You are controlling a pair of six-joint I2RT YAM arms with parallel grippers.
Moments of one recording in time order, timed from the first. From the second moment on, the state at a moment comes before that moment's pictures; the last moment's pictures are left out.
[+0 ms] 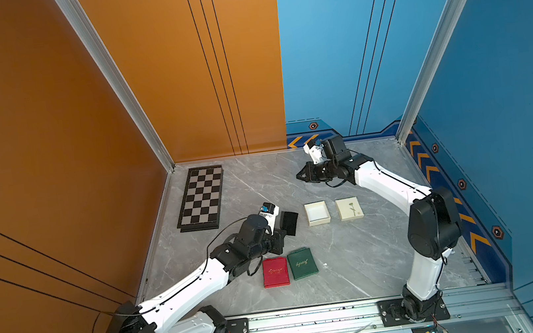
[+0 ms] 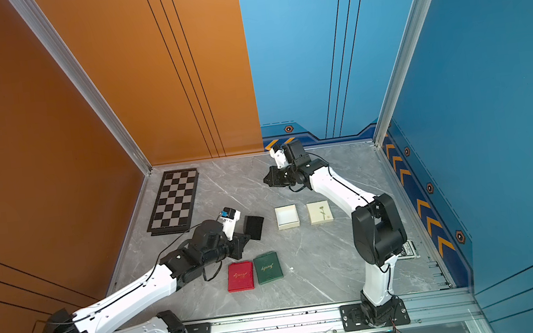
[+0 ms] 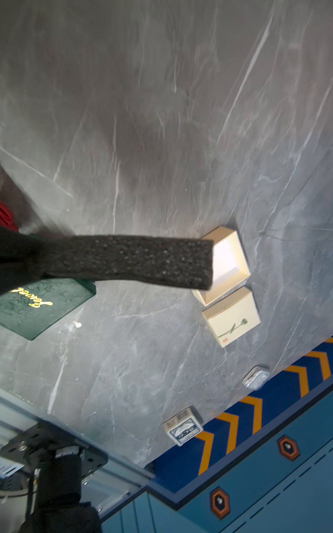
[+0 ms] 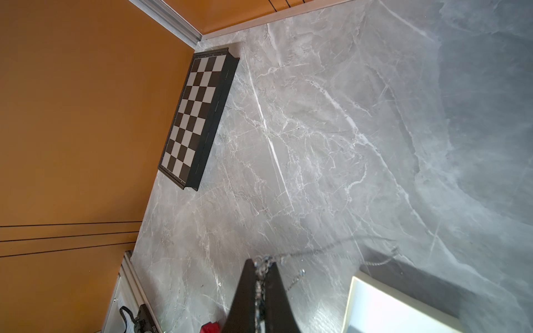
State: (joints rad) left arm -0.72 1.07 0.65 -0.19 0.03 -0.45; right arm 0.42 1.86 1.56 -0.43 -0.49 0.46
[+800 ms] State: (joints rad) left arm -0.60 0.60 0.59 -0.51 -0.22 -0.55; right arm 0.56 2.36 2.06 -0.42 -0.52 0.50
